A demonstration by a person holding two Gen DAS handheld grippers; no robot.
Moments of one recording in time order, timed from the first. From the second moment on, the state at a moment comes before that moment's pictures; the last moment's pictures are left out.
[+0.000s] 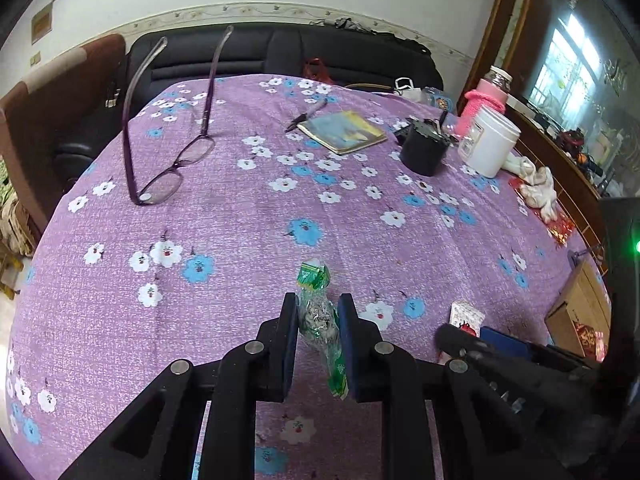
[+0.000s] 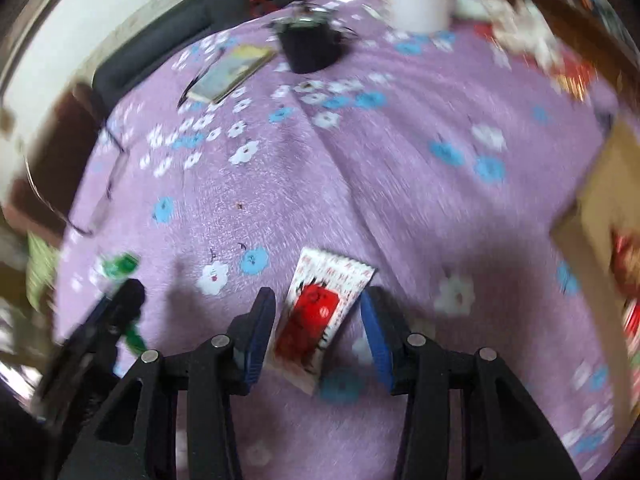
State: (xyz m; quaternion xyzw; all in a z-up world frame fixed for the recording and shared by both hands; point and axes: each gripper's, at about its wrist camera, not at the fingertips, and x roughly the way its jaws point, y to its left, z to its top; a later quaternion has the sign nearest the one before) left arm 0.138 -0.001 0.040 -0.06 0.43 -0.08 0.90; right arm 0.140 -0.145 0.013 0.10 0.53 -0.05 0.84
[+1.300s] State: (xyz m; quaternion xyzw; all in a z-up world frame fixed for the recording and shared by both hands) left arm 0.081 -0.096 0.044 0.02 0.41 -0.22 0.89; right arm -0.006 -0.255 0.037 0.23 0.37 -0.01 0.90
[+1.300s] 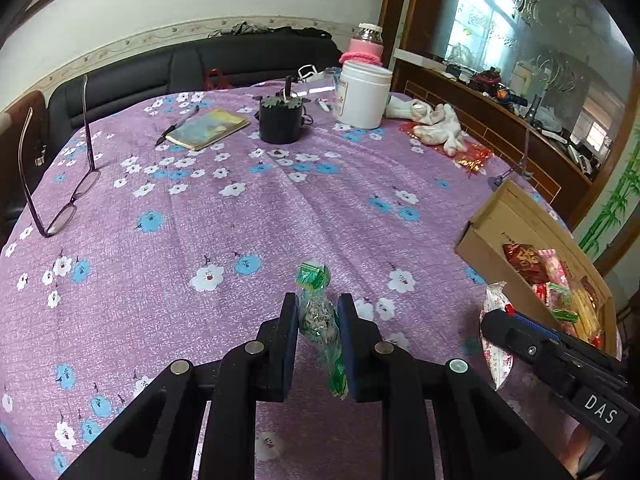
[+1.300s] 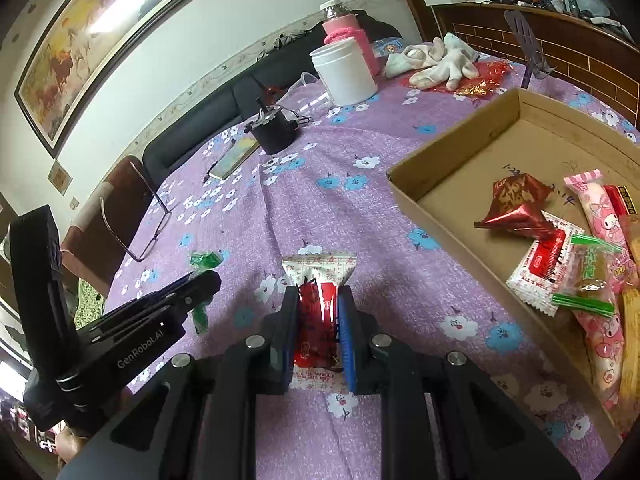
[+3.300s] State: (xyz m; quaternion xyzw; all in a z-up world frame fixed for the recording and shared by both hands) left arm -0.001 -0.349 0.038 0.14 0.40 -0.38 0.82; right arm -0.106 -0.438 0.048 0.26 0.34 -0.16 0.89
